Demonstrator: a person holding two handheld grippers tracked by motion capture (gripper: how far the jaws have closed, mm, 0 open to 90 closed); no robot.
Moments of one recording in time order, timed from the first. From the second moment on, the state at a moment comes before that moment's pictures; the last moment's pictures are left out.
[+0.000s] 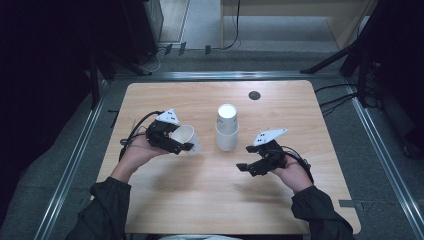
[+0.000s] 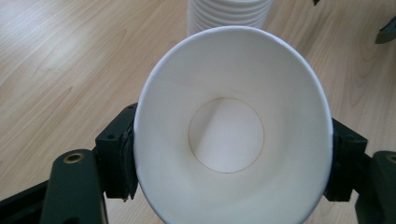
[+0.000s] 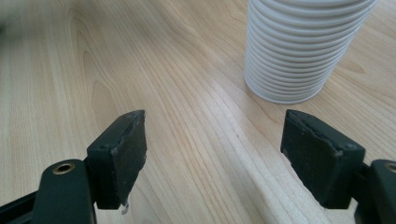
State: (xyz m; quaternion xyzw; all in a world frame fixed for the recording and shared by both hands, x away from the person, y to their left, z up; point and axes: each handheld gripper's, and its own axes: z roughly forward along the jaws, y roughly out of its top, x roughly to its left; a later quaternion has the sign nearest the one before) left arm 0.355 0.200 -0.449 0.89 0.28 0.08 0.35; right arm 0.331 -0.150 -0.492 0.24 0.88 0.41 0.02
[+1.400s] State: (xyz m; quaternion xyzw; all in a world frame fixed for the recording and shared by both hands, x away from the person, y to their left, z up) left arm 0.386 0.273 -0.480 0.86 0.40 0.14 0.27; right arm 0.332 -0.149 -0.497 0.23 0.89 0.39 0.03
